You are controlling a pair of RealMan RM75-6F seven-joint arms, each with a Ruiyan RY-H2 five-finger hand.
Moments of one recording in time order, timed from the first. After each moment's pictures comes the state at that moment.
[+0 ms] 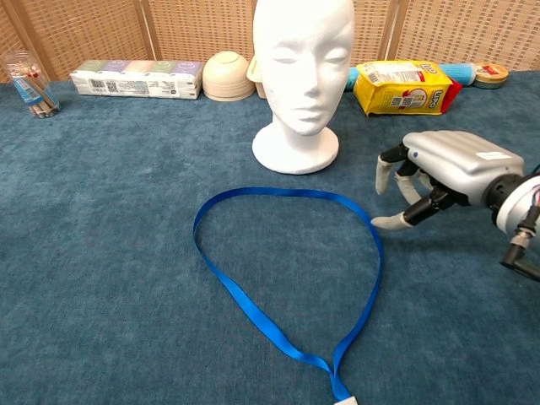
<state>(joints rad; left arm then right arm) -0.13 -1.07 -0.06 -1.68 1.44 1.43 0.22 0.51 -1.70 0.18 -1.47 -1.23 1.12 -0.48</state>
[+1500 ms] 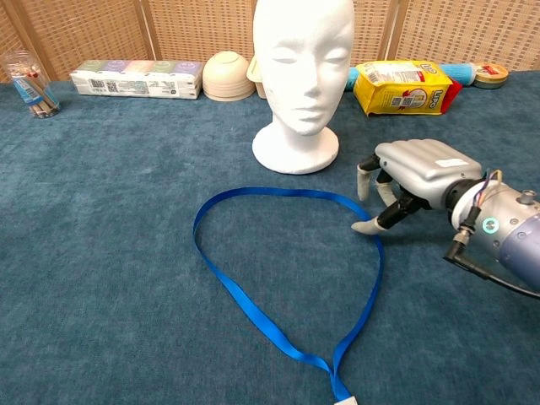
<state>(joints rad) -0.13 -1.08 -0.05 -1.66 1.43 1.42 0.20 0.59 -1.81 0.19 -1.36 -1.11 1.11 -0.58</state>
